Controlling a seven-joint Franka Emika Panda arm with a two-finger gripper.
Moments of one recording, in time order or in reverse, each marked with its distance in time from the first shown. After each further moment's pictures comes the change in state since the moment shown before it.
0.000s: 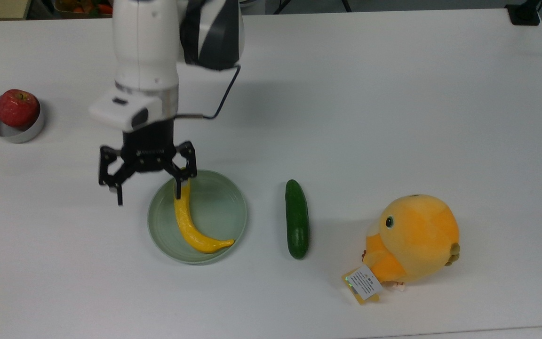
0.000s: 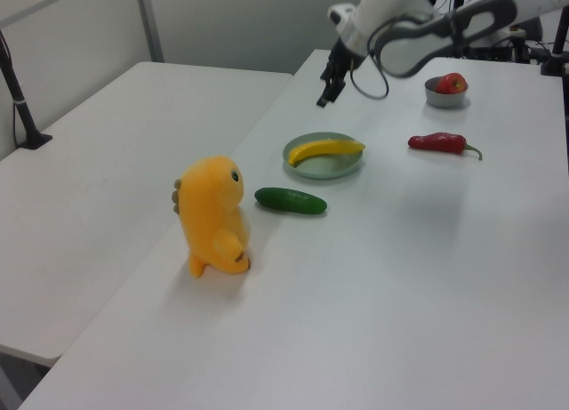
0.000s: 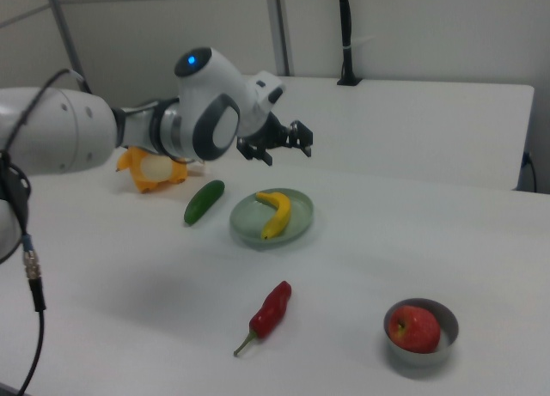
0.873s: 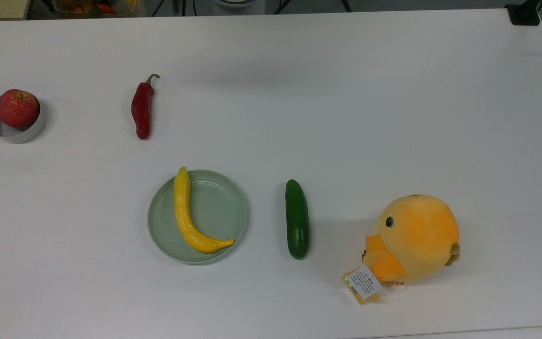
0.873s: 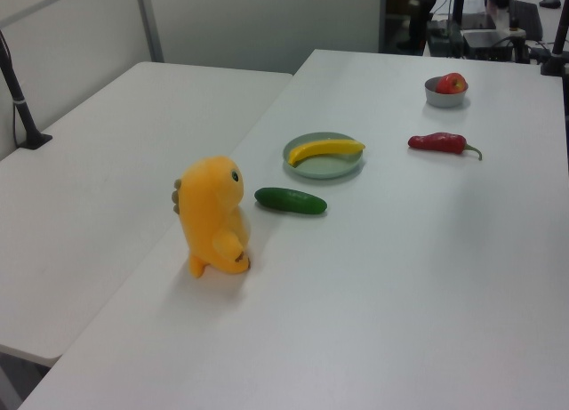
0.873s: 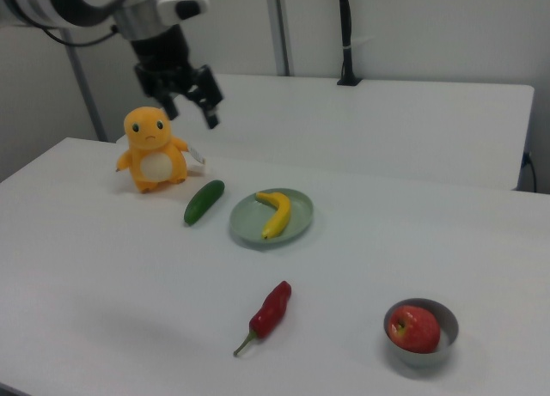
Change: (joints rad) arm 0.022 -0.516 -0.006 -0.012 0.047 -0.914 0.384
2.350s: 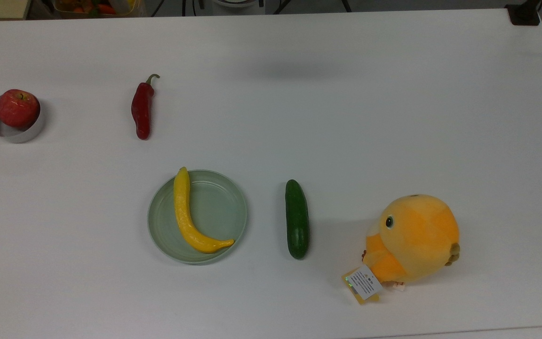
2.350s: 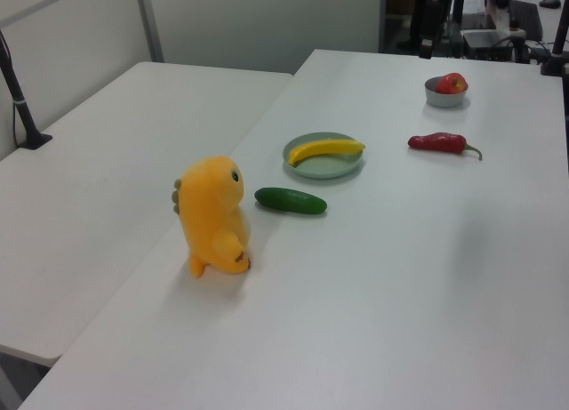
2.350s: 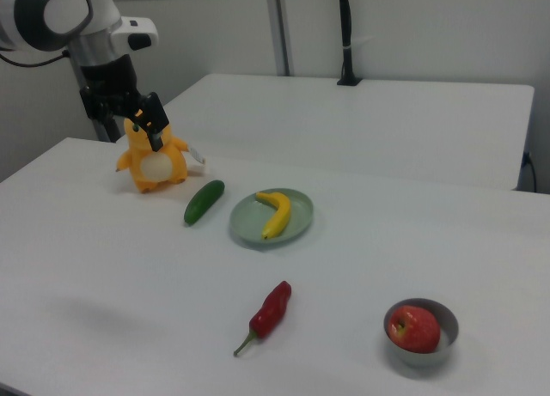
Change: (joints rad) arm 0.062 -0.065 0.091 -0.155 0.075 0.009 -0.001
